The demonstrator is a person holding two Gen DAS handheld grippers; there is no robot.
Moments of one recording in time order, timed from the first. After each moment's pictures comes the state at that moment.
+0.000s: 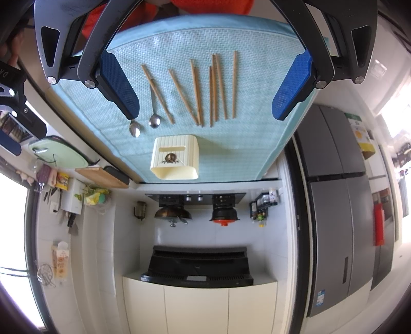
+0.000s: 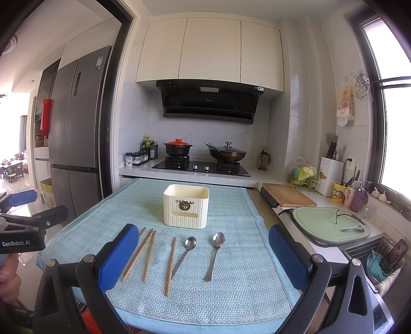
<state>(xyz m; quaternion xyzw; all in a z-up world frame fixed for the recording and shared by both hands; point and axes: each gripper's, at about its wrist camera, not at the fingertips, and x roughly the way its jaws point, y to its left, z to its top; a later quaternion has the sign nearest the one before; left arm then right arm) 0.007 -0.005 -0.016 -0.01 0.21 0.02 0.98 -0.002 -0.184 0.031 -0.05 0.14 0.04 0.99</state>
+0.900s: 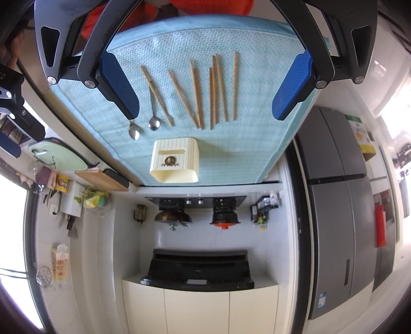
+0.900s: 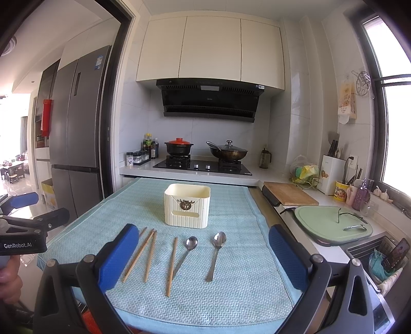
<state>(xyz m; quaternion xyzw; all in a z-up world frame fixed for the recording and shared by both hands) 0.012 -0.002 -0.015 -0.01 0.22 0.02 0.98 0.003 -0.182 0.031 -0.05 0.15 0.05 0.99</state>
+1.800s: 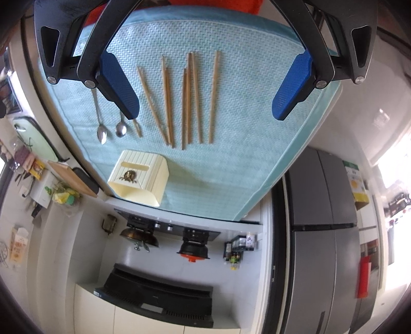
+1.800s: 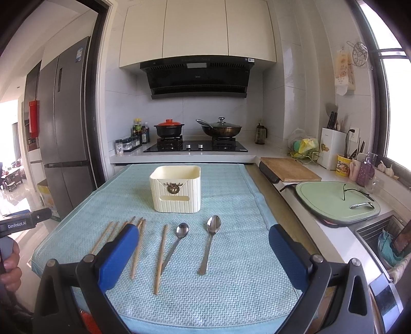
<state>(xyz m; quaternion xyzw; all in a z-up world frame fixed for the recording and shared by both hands) 0.088 0.068 -0.062 -0.10 0.30 0.06 0.95 0.062 -0.216 0.005 -0.01 0.21 0.03 0.98</state>
